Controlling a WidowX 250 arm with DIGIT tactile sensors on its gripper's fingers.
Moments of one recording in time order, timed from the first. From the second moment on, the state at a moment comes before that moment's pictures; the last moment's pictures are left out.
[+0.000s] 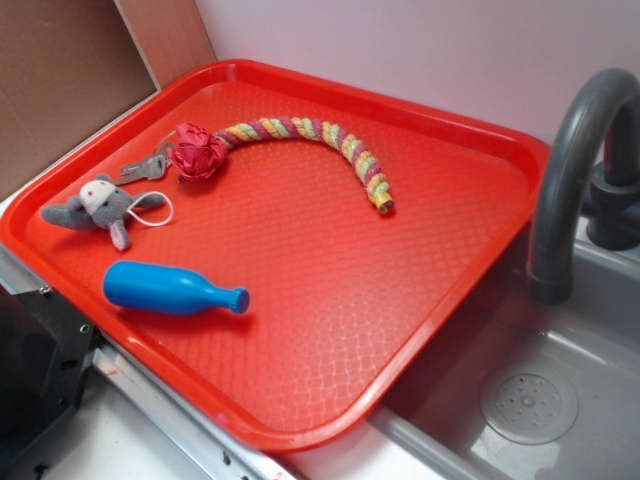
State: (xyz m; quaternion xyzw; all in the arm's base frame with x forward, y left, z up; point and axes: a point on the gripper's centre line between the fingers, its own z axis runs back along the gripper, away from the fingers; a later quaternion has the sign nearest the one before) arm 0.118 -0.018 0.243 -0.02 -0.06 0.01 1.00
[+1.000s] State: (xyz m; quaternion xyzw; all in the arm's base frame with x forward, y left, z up) arm 0.182 0.003 0.216 -0.09 -0.10 0.38 0.91
